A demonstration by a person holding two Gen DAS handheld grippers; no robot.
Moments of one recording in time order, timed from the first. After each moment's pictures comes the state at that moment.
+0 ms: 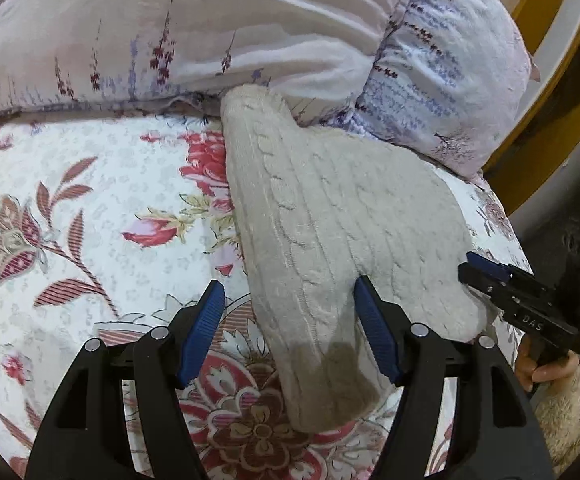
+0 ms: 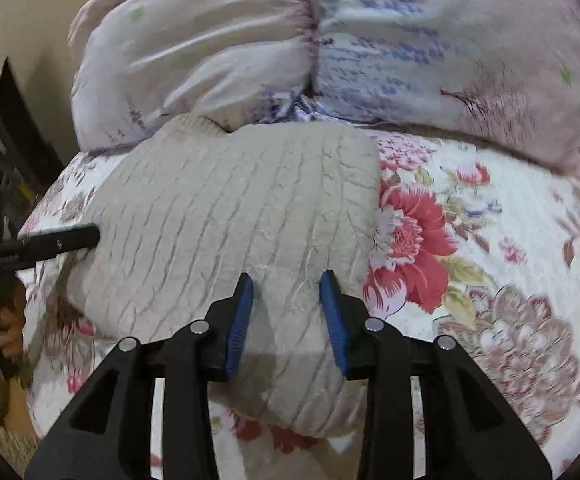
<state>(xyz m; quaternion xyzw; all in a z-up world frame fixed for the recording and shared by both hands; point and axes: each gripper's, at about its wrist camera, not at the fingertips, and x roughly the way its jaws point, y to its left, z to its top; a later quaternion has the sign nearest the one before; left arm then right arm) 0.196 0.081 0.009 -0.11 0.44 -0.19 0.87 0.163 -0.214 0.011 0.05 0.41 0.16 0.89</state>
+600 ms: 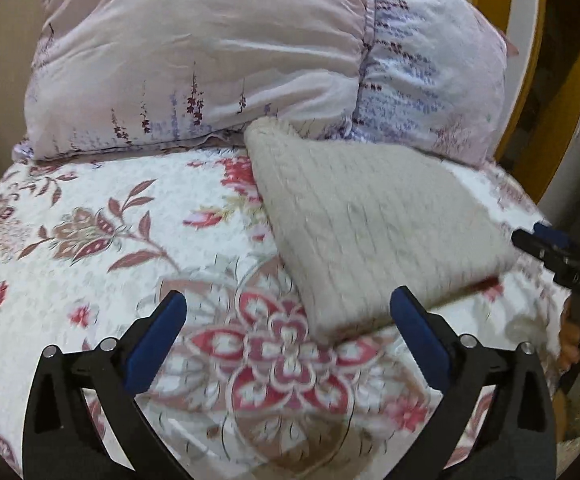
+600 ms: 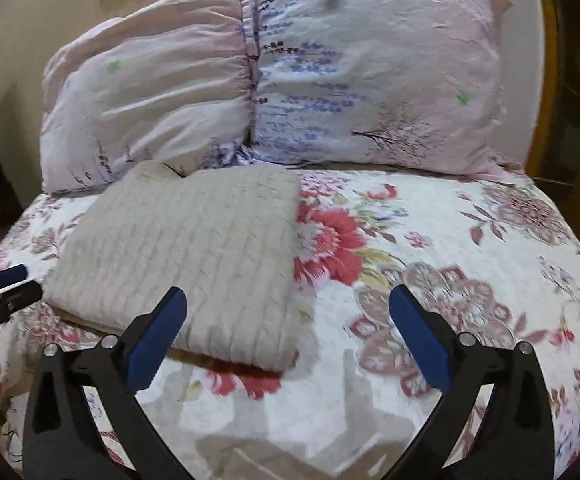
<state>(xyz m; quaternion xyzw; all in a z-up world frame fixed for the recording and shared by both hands) 0.113 0.079 0.018 -0.01 0.36 -0.13 0.92 0.096 -0.228 0.030 0.04 0.33 0.03 0.94</state>
